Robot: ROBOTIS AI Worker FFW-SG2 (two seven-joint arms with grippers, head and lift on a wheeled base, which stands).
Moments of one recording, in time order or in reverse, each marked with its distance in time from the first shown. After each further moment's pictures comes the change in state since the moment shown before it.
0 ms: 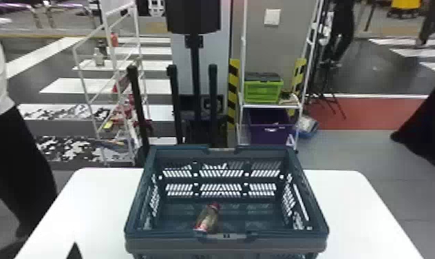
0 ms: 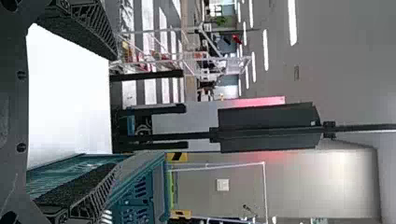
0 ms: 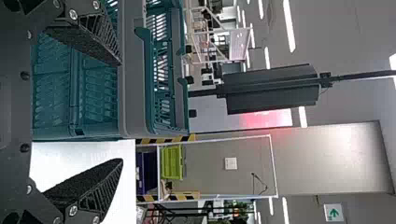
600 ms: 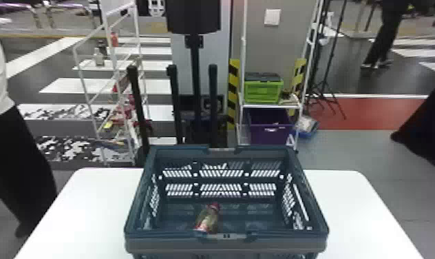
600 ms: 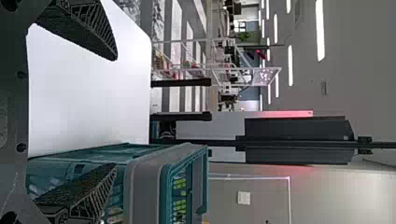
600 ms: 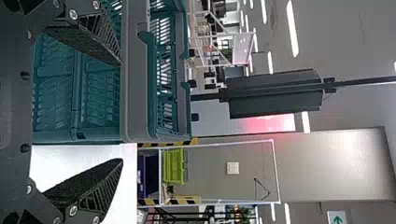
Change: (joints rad) left arm 0.084 -0.009 -0.172 0.110 -0.076 -0.100 0.188; right arm -0.012 -0.015 0.007 0.002 0.005 0.020 0.000
